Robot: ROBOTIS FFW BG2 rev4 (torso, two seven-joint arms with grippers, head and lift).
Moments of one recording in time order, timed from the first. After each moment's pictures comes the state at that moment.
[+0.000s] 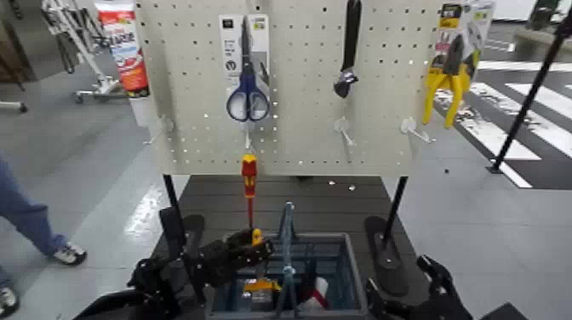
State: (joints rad) left arm -0.19 0.09 -0.04 -1.35 0.46 0.37 -0.98; right arm 0.40 -0.18 0.06 -1.88 -0.10 -0.23 0.26
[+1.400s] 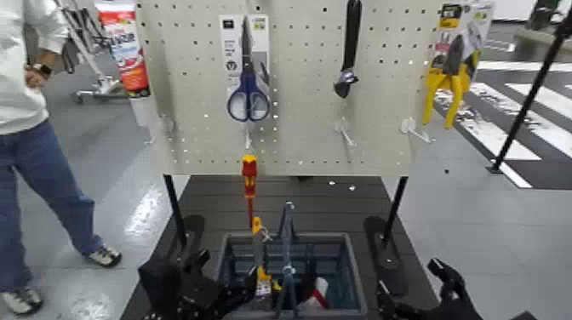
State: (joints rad) left arm 0.19 0.01 -0.05 -1.71 0.10 0.03 -0.43; right arm 0.43 -0.18 0.03 -1.89 -0.12 -0.26 0.26
